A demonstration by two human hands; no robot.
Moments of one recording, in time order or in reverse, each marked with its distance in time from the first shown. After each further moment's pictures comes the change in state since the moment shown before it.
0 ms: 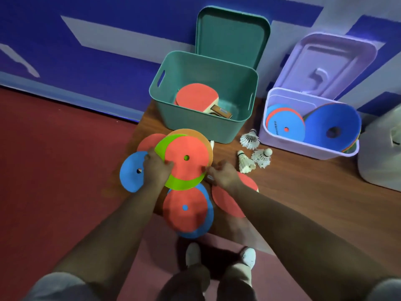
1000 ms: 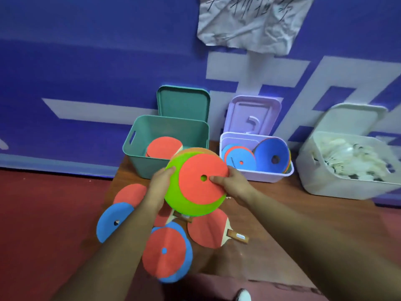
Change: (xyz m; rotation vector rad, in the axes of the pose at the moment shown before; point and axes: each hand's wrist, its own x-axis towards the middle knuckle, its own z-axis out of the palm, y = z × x) left_hand -0.058 0.141 -0.032 -0.820 -0.458 0.100; right_hand -0.076 -0.038 -0.144 0.511 0.103 -0.175
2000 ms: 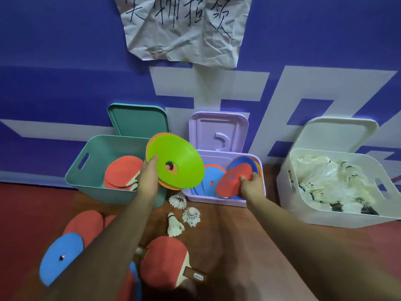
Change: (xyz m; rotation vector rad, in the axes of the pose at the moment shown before) left_hand 0.127 0.008 0.152 -0.149 0.177 0.074; right_hand 0.121 0.021 -0.211 -0.161 0.529 0.100
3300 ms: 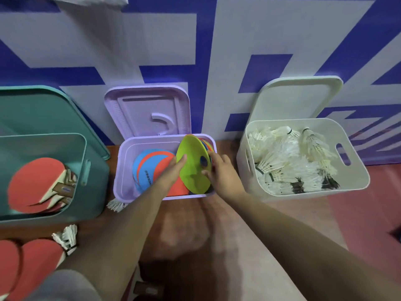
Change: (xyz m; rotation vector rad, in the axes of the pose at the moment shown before) left_hand 0.023 -0.137 0.207 0.565 -0.508 -0.305; right_hand 0.069 0.044 -0.061 -0.464 -0.206 -0.408
